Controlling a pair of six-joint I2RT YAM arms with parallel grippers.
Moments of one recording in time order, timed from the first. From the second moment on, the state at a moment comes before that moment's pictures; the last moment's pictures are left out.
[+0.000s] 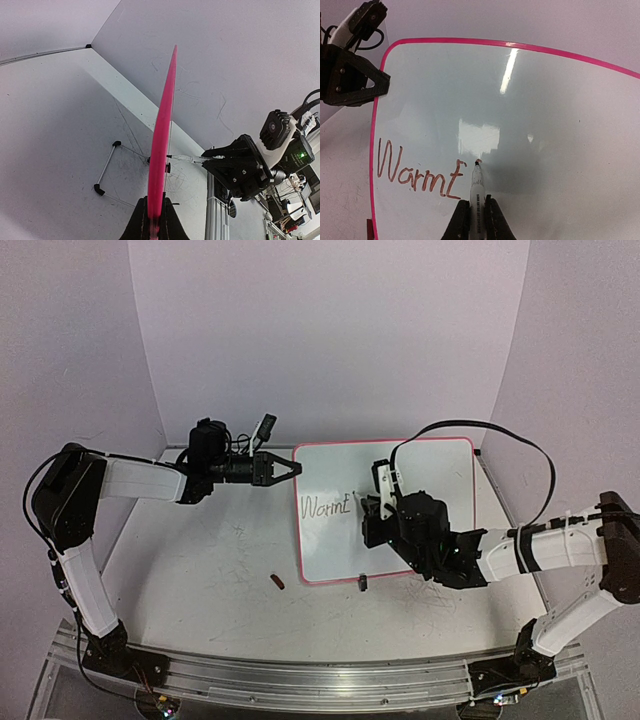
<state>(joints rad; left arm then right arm) -0.53 1.81 1.12 0.52 0.89 -0.53 1.01 1.48 0.76 0.45 0.59 0.16</state>
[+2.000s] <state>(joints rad) -0.53 1.81 1.12 0.52 0.88 -0.53 1.07 1.48 0.74 0.36 0.62 0.26</state>
